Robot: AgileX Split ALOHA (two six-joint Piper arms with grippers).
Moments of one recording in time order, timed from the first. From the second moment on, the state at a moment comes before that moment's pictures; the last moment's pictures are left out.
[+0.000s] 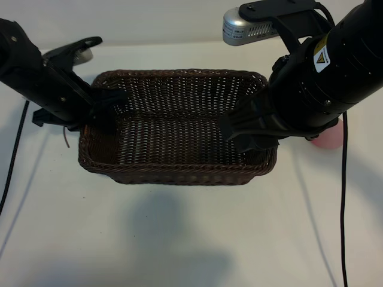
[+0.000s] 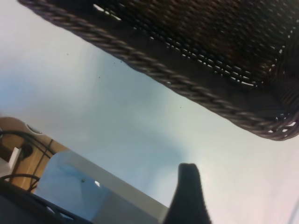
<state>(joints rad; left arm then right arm) -0.16 1.80 -1.14 -0.43 0.74 0.07 0.81 1.42 -1.37 0.16 1.15 0.31</state>
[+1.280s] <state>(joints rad) -0.17 1.92 -1.14 -0.48 0.63 0.03 0.81 1.42 -1.37 0.16 1.16 0.31</state>
